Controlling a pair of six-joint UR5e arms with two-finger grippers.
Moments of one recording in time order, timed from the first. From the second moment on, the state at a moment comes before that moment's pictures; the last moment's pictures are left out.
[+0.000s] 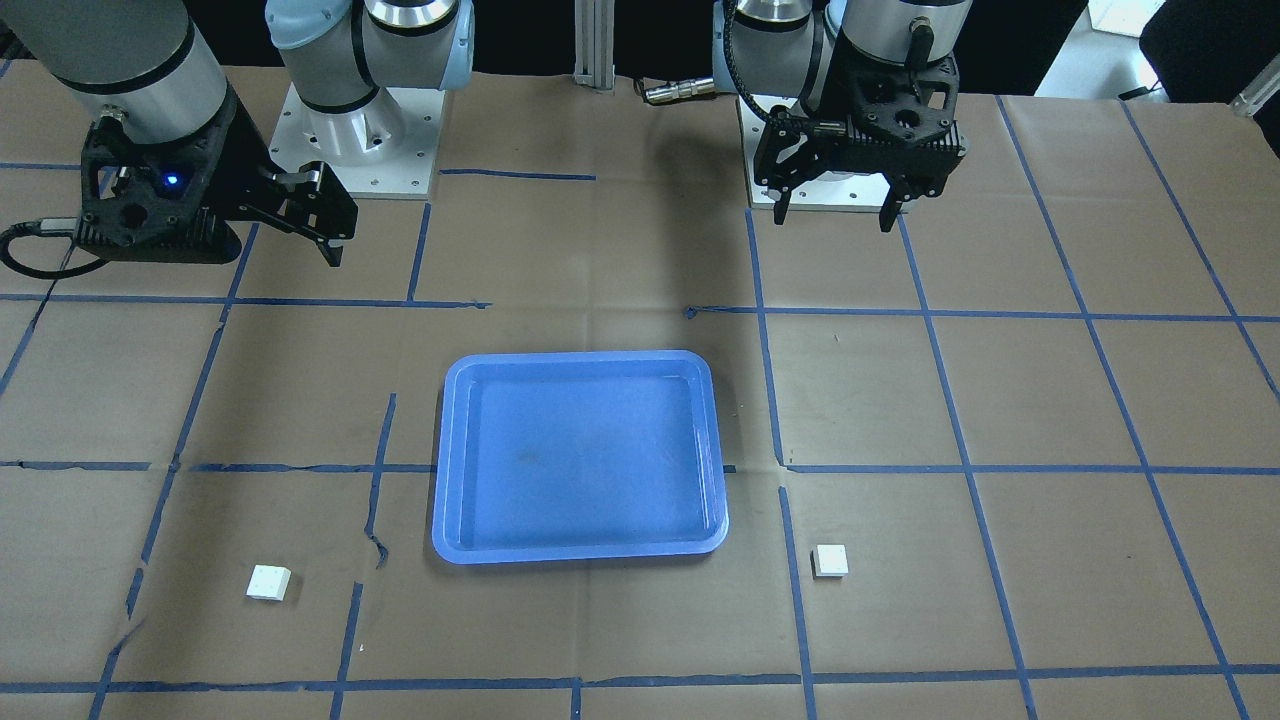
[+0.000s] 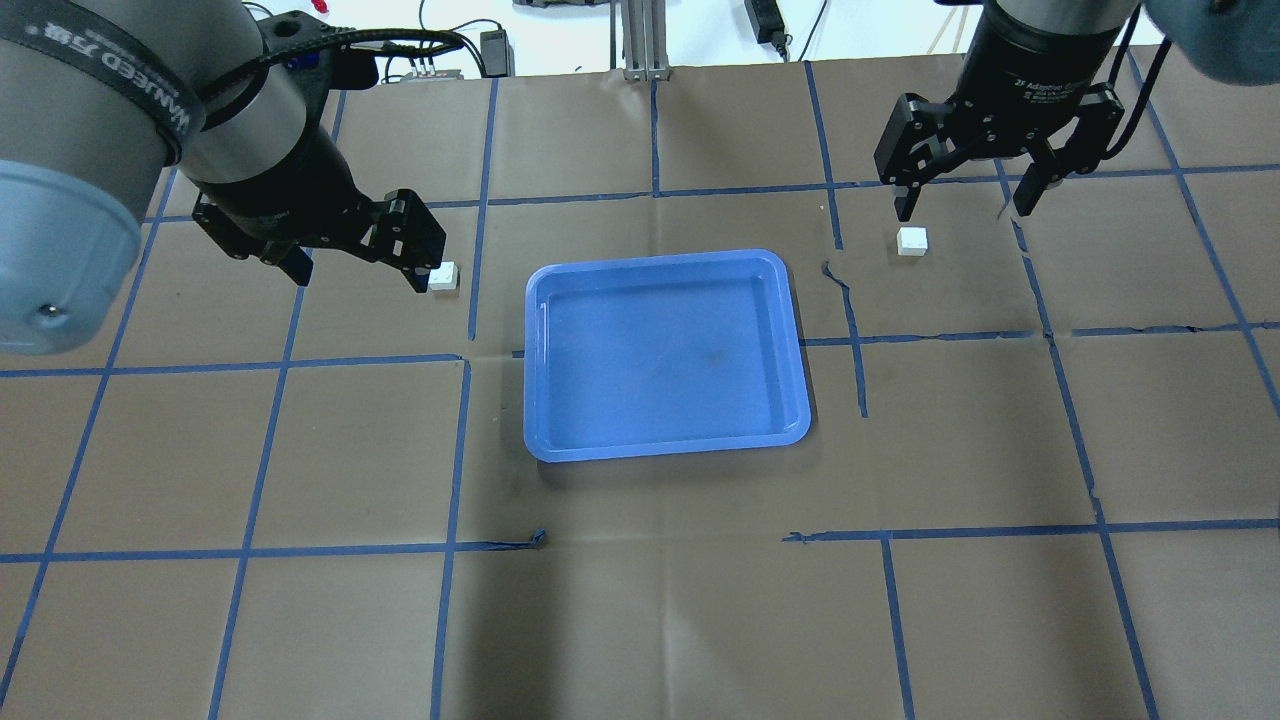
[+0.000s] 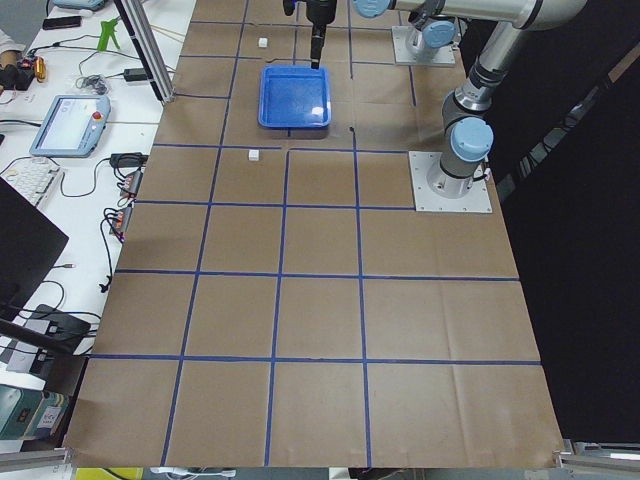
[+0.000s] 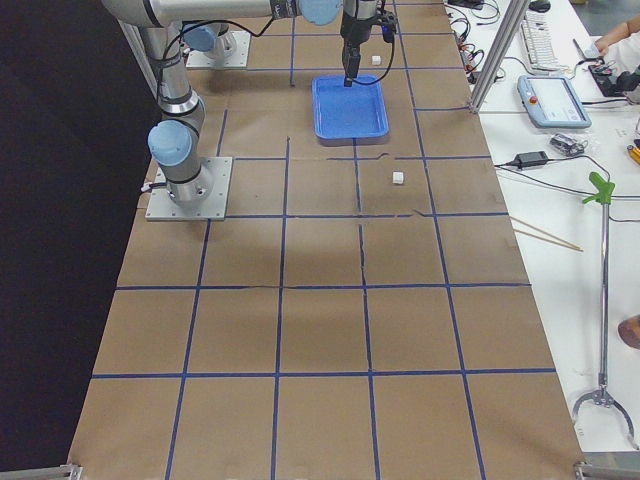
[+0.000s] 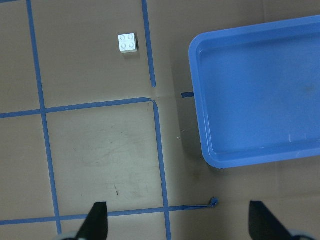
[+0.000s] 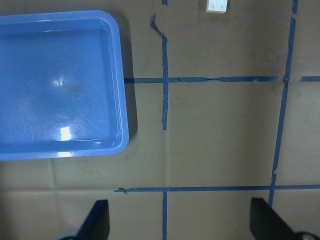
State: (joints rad) left arm -1.65 -1.48 -1.64 -1.54 1.61 0.01; right arm 1.56 -1.49 1.44 -1.42 -1.58 -0.01
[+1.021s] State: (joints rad) left arm -1.58 -1.57 -1.54 -1.56 1.56 0.03; right arm 1.56 -1.49 1.44 -1.41 -1.58 -0.02
